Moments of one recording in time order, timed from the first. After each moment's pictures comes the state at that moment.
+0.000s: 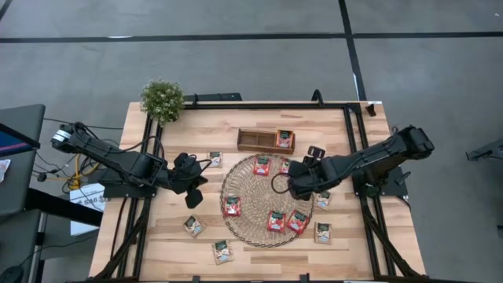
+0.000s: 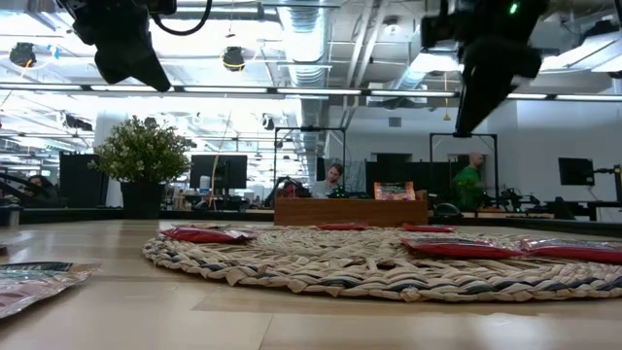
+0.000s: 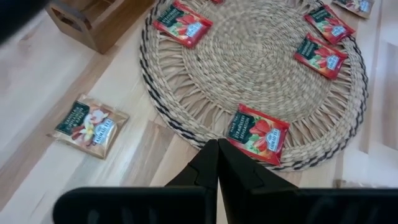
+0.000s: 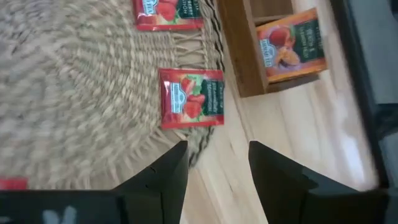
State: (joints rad) left arm -0.36 1.04 0.80 -0.63 -0.40 -0.68; right arm 0.28 1.53 1.14 -1.08 0.51 0.52
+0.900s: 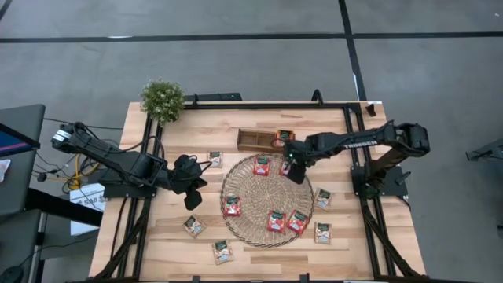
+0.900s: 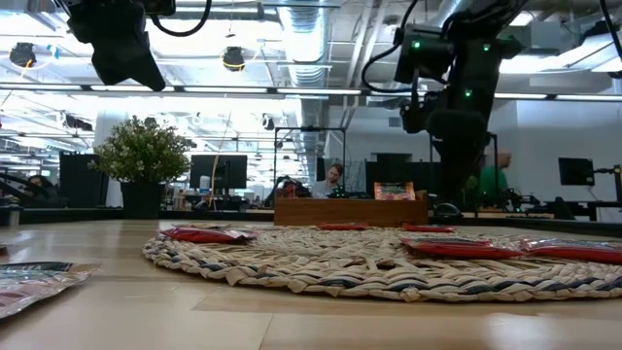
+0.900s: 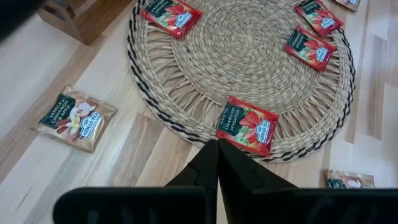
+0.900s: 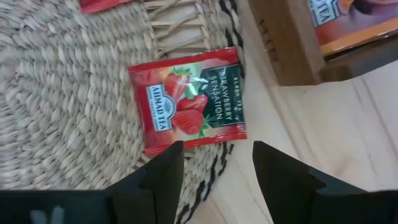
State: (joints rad) left arm -0.36 1.04 0.80 -0.63 -0.35 -0.69; right arm -0.14 1.53 0.91 -0.72 0.08 0.30
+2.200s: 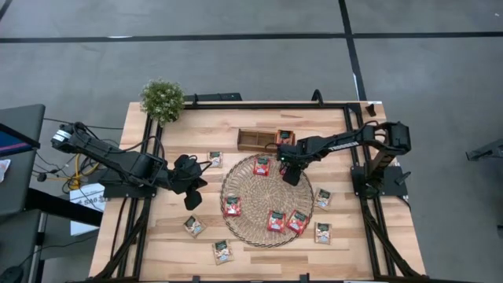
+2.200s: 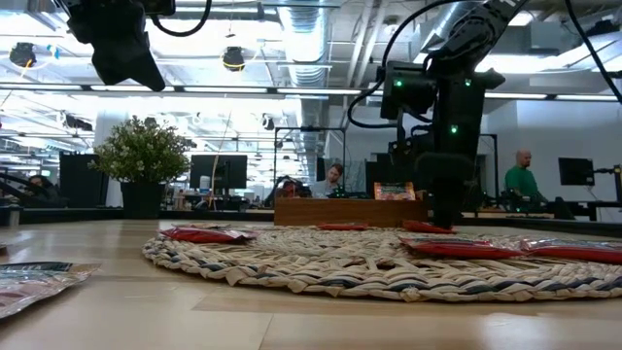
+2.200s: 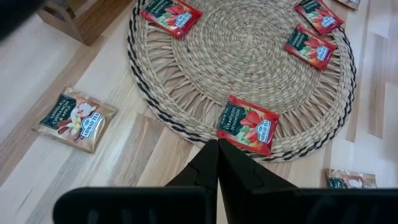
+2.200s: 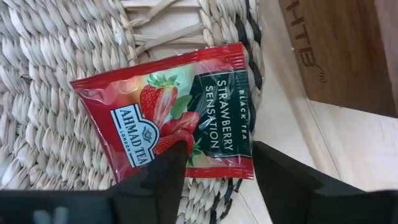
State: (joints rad) left arm -0.36 1.04 0.80 -0.63 -0.35 -0.69; right arm -0.14 1.71 0.91 -0.63 0.08 0.28
